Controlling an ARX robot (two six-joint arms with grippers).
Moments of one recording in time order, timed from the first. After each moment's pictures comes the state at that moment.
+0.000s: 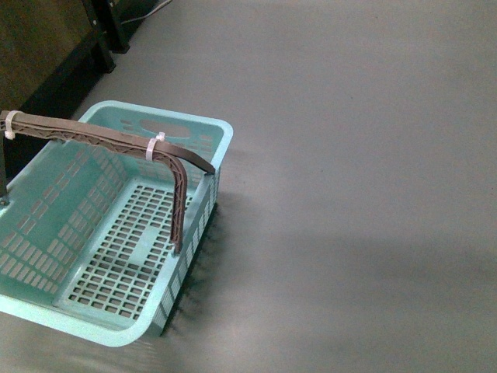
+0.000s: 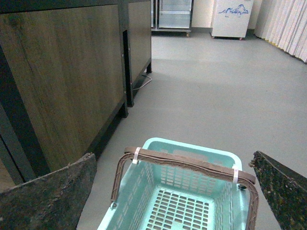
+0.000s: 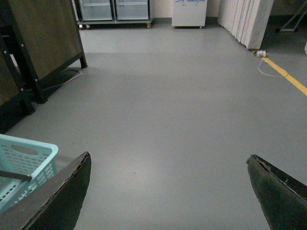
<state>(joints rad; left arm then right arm) 0.00 0.01 0.02 0.00 0.00 -0.01 0.00 0.00 0.02 0.00 0.00 0.00</state>
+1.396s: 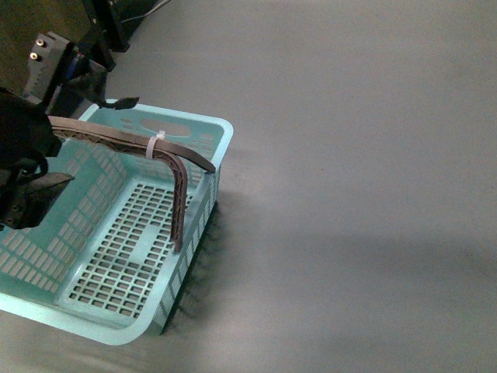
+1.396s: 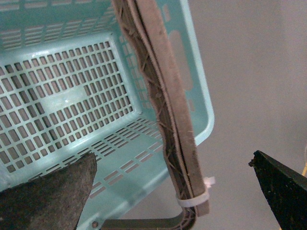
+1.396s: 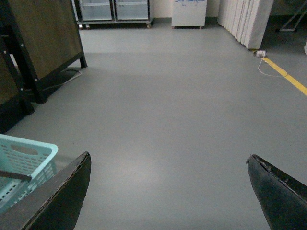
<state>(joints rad) -0.20 1.89 0.76 0.40 -0.11 -1.24 0.00 0.00 0.02 0.00 0.00 0.00</state>
